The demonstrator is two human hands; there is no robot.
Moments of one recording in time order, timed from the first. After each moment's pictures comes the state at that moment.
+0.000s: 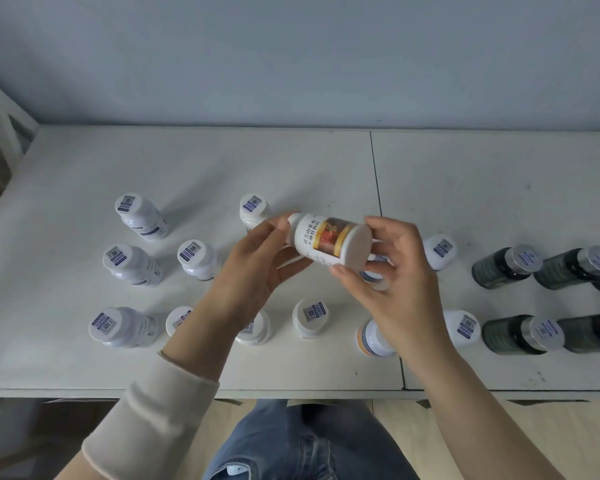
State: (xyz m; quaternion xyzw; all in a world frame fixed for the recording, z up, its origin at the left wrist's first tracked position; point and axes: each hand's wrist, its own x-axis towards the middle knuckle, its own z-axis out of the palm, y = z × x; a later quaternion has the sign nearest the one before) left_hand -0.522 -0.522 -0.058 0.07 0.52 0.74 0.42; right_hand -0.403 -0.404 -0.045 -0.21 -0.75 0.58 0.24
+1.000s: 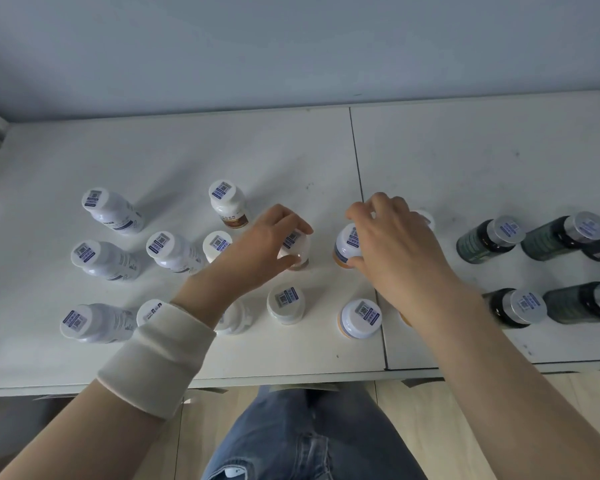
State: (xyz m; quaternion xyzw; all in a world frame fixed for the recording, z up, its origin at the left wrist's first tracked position) left_hand -0.535 -0.491 -0.097 0.49 0.82 0.24 0.17; right_hand -0.408 -0.357 -0.034 -0.19 -0.98 0.02 -0.08
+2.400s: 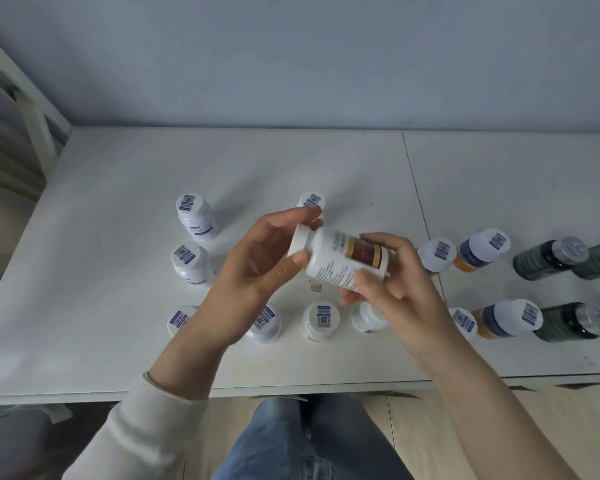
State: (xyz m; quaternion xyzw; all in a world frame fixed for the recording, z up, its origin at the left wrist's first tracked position) left_hand -0.562 -0.622 -0.049 0.30 0.53 0.71 0.35; right_hand -0.433 -0.484 -0.039 -0.18 -0.62 0.75 0.14
